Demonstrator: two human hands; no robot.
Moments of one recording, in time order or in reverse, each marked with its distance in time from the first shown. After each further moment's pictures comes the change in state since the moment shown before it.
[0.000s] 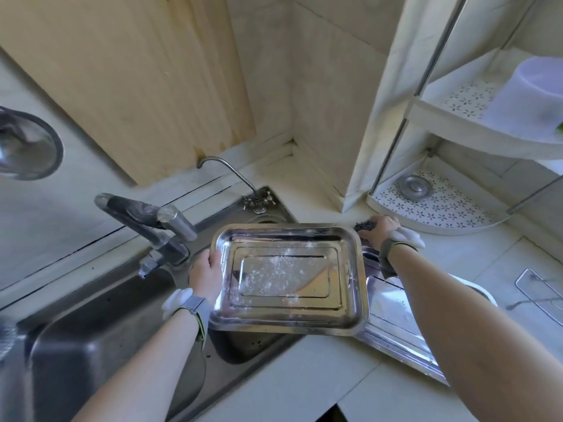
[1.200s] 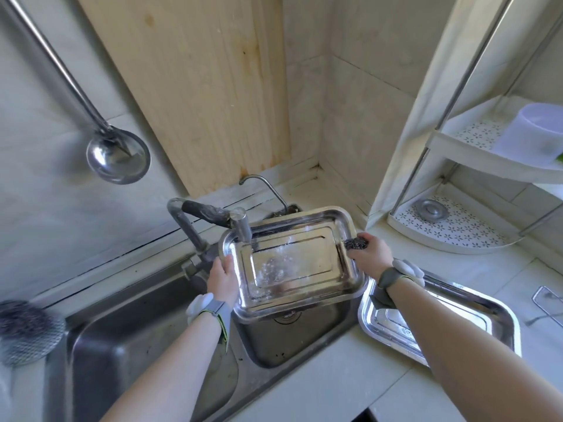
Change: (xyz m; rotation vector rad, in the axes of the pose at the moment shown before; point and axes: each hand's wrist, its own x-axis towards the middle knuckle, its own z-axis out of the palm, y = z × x) left_hand -0.001 -0.023 -0.044 -0.237 0.033 -0.093; right_hand -0.125 -0.083 -0.001 0.570 0.059 -0.209
